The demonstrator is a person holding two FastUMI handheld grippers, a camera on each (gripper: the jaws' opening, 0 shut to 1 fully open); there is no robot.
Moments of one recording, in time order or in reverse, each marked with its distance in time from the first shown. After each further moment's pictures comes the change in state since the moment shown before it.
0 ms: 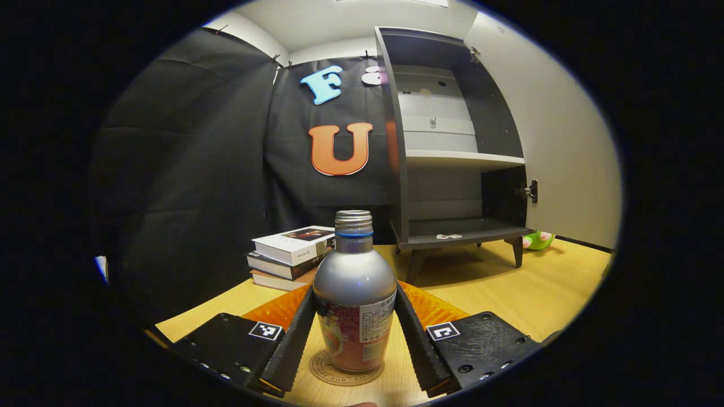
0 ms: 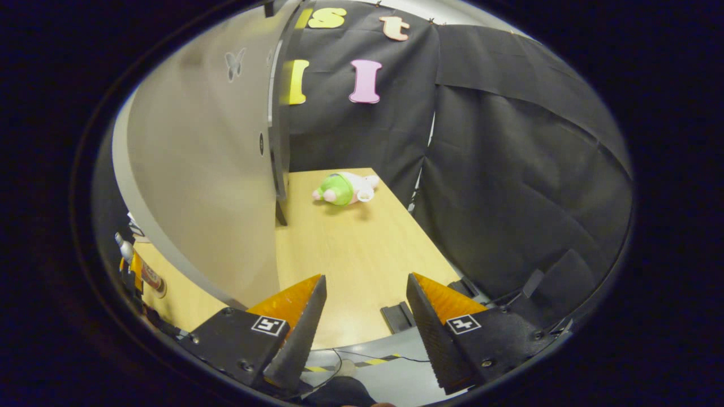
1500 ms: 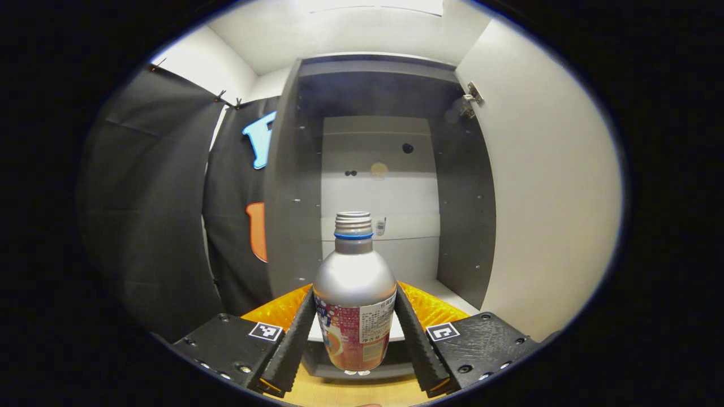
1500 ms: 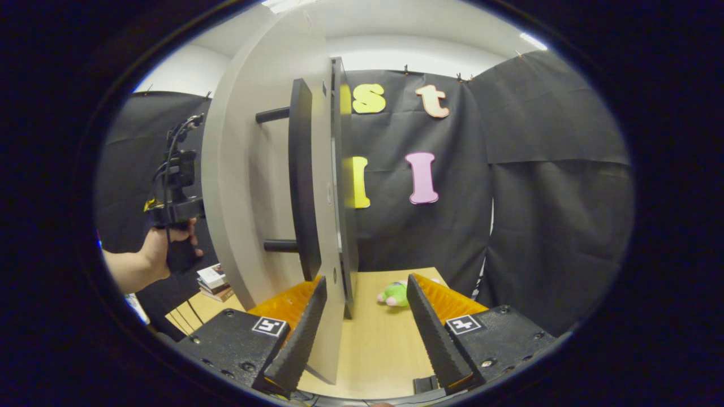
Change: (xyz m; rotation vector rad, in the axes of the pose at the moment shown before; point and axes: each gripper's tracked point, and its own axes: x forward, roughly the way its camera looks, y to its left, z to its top) left arm 0.085 -0.169 0.357 0.001 -0.128 -0.069; right arm -0.095 0.018 0.167 -0.002 -0.503 0.404
